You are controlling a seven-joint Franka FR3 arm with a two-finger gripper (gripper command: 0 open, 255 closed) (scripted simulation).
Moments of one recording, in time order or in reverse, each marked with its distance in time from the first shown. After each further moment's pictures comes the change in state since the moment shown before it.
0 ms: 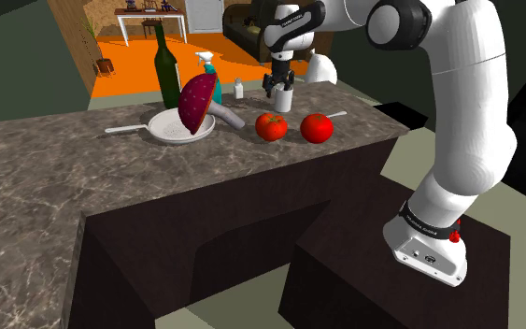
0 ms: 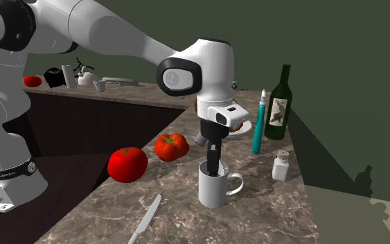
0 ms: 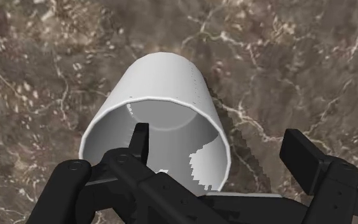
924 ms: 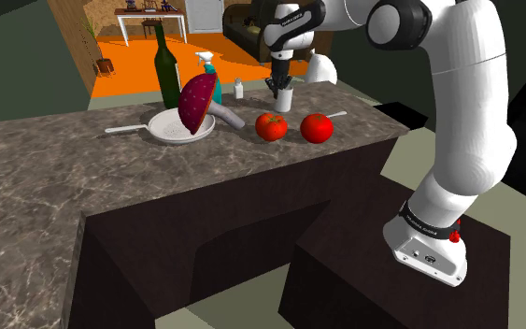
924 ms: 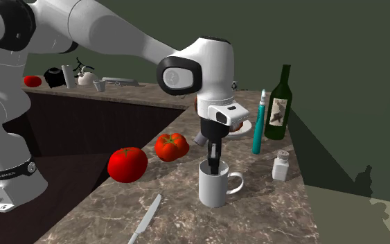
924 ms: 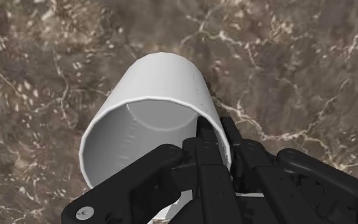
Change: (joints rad) arm 0.001 -0.002 0.000 0.004 0.000 -0.005 0.001
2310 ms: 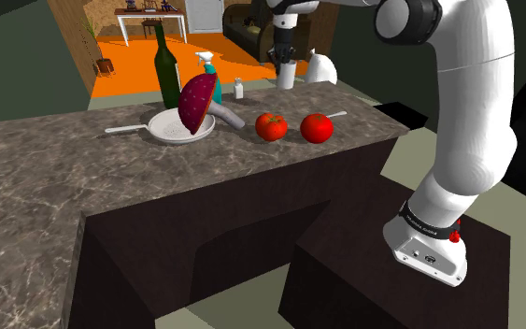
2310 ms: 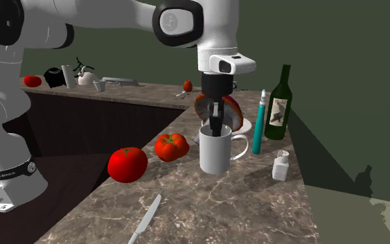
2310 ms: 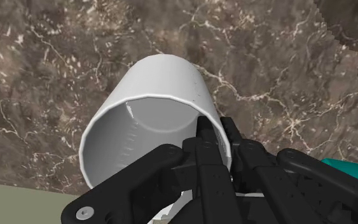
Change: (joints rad) arm -0.006 -0.054 -0.009 0.194 -0.015 -0.246 0.012
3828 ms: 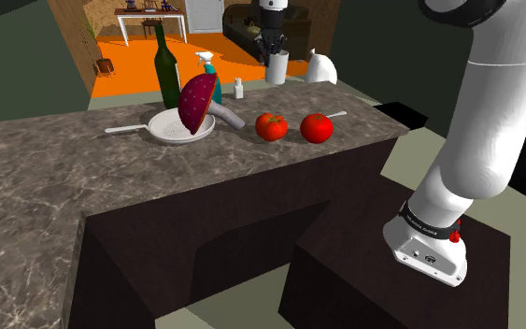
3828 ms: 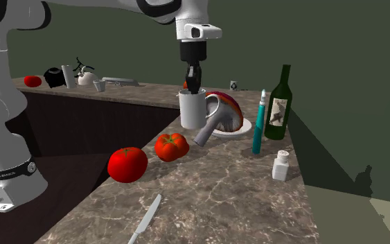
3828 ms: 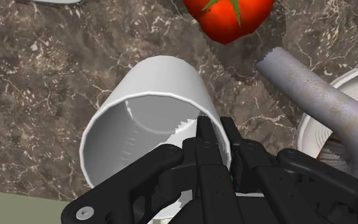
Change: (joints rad) arm 0.164 -0.254 0.042 -0.207 -0.066 -0.042 0.201
